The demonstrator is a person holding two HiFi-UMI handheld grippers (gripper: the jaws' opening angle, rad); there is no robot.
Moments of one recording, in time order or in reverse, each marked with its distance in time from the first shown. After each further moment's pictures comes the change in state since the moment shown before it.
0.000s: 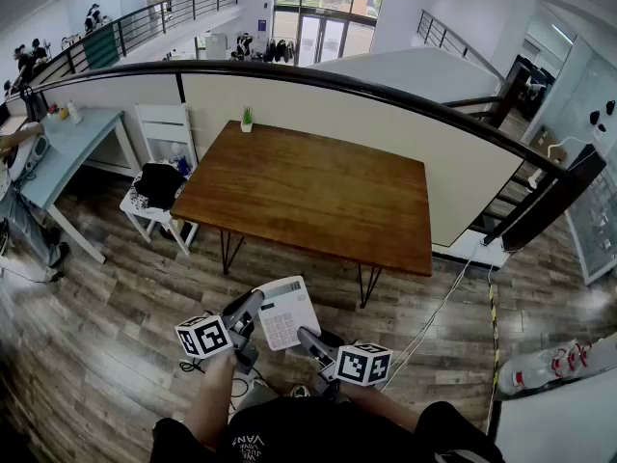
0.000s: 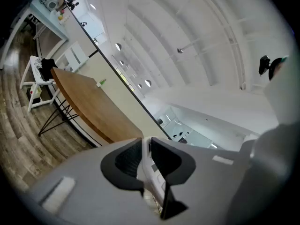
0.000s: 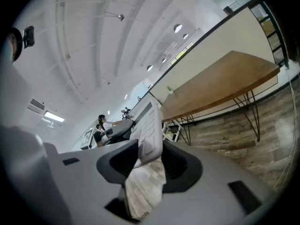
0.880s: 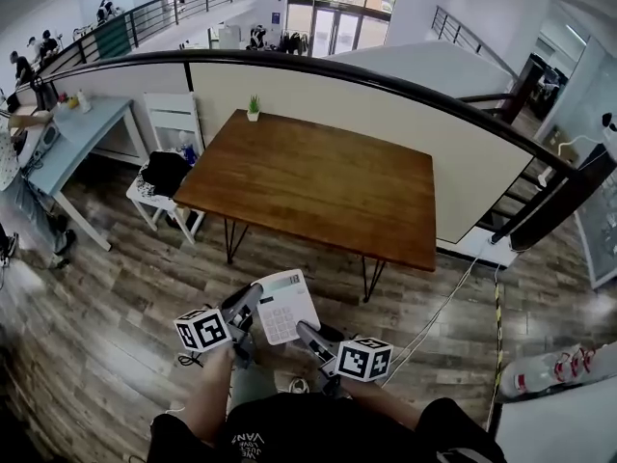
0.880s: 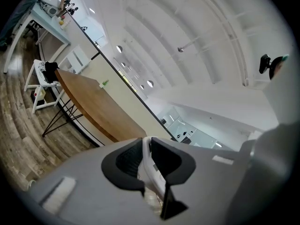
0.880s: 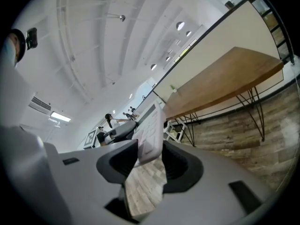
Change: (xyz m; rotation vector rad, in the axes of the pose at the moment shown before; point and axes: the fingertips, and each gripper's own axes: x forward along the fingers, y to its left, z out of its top) left arm 0.008 -0.004 -0.017 0.023 -0.007 0.035; right arm -0.014 -0.012 0.001 -0.009 0.002 0.061
